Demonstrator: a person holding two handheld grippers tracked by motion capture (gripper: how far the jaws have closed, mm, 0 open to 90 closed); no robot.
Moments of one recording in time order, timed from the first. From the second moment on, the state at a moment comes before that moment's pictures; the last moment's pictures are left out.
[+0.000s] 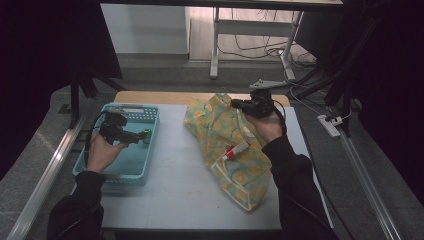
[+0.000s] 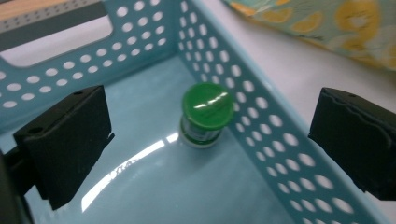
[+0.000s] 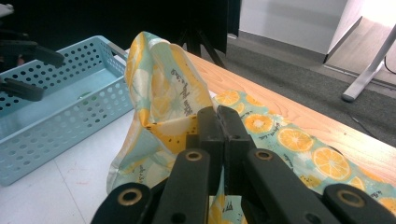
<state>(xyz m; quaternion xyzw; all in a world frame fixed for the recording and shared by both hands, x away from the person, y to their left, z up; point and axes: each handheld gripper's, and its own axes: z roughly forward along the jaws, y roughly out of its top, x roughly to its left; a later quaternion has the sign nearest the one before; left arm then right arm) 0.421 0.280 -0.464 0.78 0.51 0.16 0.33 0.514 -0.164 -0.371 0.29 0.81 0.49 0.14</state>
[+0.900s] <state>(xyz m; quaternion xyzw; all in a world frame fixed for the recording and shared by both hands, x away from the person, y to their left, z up) 0.461 0.262 -0.493 0.81 0.51 0.12 0.26 0.516 -0.165 -0.371 0.30 0.81 0.49 0.14</state>
